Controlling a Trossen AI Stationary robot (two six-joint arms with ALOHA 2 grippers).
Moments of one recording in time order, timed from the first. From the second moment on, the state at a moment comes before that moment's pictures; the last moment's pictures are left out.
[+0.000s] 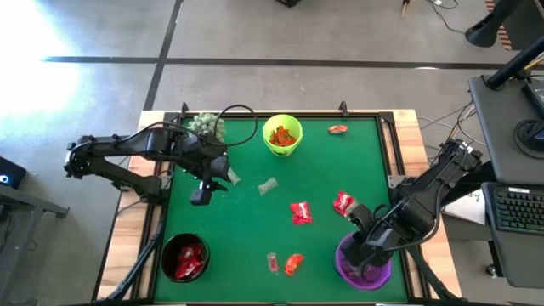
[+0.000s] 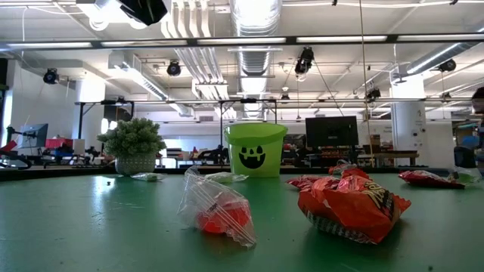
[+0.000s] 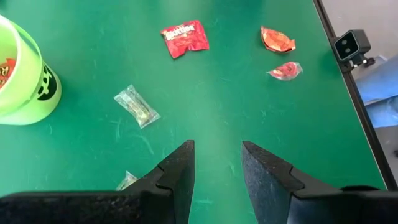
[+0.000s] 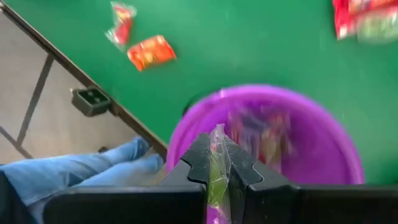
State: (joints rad) left arm 0.01 1.21 1.31 -1.05 0.18 0.12; right arm 0.73 1.46 1.46 -1.21 0.11 1.68
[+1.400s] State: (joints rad) left arm 0.01 1.38 1.30 -0.85 0.09 0.04; right arm 0.76 1.52 1.49 -1.40 0.41 1.73
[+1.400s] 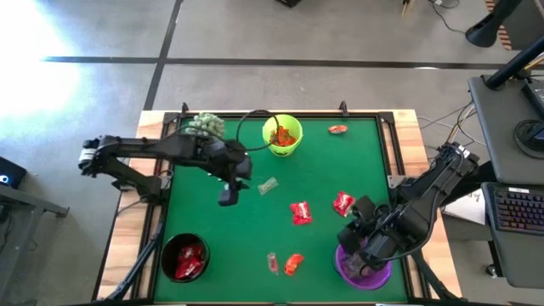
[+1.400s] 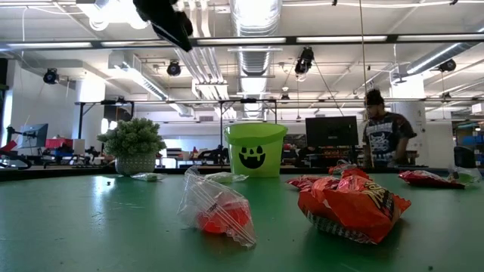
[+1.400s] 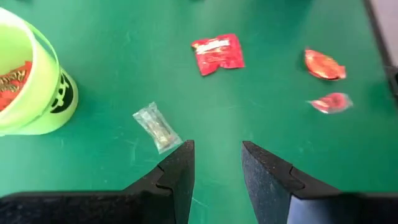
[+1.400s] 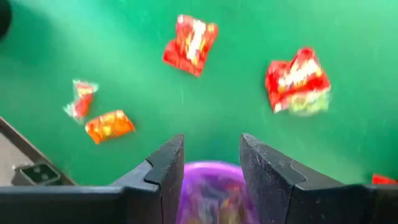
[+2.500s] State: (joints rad) left arm 0.00 2.02 1.96 -1.17 0.11 -0.09; right arm 0.74 1.36 1.50 -1.57 0.56 1.34
